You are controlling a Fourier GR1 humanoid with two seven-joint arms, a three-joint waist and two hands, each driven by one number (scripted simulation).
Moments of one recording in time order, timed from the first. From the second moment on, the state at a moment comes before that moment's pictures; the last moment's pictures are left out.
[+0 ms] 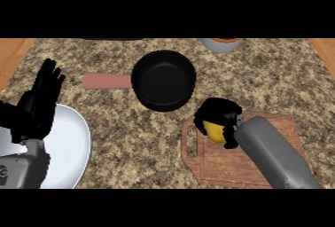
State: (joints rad) left arm -0.21 0.27 0.06 -1.61 0.14 0.18 0.21; right arm -0.61 -0.25 0.47 -0.99 0.94 0.41 -0.50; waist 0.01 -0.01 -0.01
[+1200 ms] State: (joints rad) left arm -0.28 0.24 -0.01 -1.56 0.13 0.15 0.22; right arm -0.97 0.00 0.48 -1.25 0.86 -0.19 0.83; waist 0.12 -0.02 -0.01
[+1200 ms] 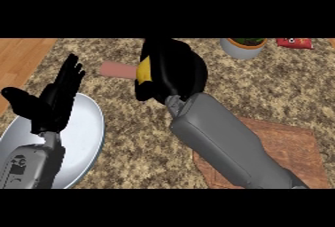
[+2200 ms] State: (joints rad) left arm -0.28 0.24 0.02 -1.56 0.12 0.16 0.21; right arm -1.25 -0.01 0.58 -1.09 0.93 -0.43 1.16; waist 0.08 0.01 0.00
